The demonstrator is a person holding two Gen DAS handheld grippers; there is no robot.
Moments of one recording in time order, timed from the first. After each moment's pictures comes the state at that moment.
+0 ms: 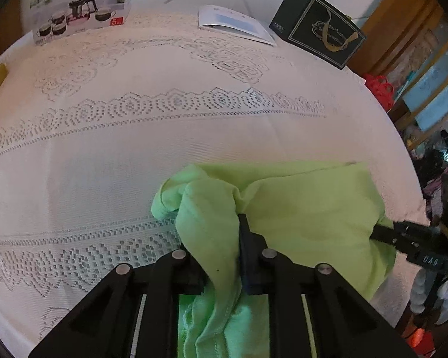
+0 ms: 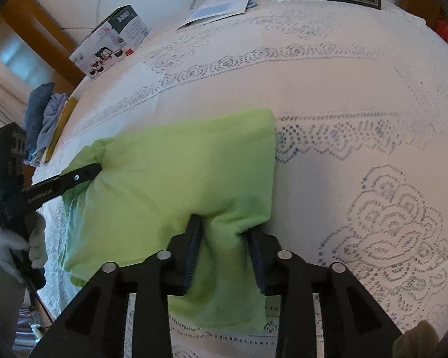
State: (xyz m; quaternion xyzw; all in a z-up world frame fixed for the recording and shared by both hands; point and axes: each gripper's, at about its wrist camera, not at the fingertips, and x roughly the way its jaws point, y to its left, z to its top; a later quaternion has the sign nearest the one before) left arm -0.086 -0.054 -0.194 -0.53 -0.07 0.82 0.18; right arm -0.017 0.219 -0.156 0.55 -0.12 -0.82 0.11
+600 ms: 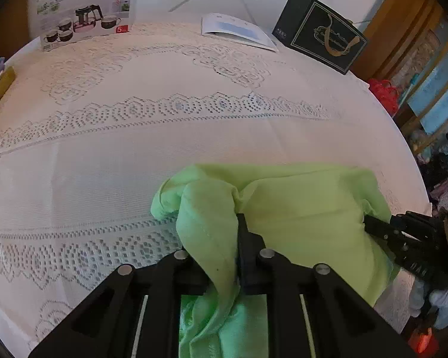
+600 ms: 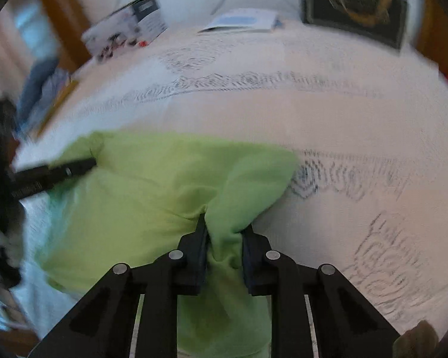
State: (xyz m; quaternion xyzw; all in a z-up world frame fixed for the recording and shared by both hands) left arm -0.074 -0.052 -0.190 -0.51 -0.07 0.84 0.15; right arm -0.024 0.183 -0.150 0.51 0.01 -0.85 0.11
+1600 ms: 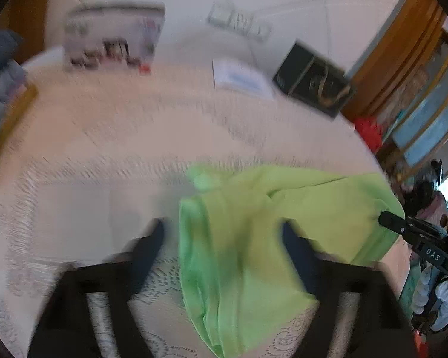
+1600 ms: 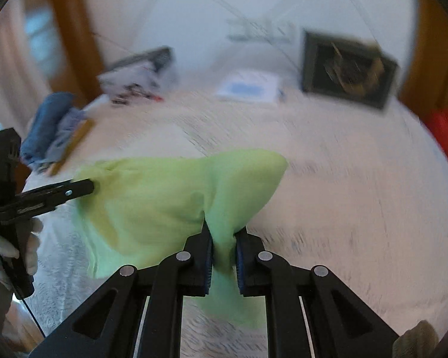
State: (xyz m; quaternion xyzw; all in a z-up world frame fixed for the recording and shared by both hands) left arm -0.086 -0.110 -0.149 -0.48 -0.12 0.85 0.18; right arm -0.025 0.176 -0.058 0.46 -0.02 -0.89 0.08
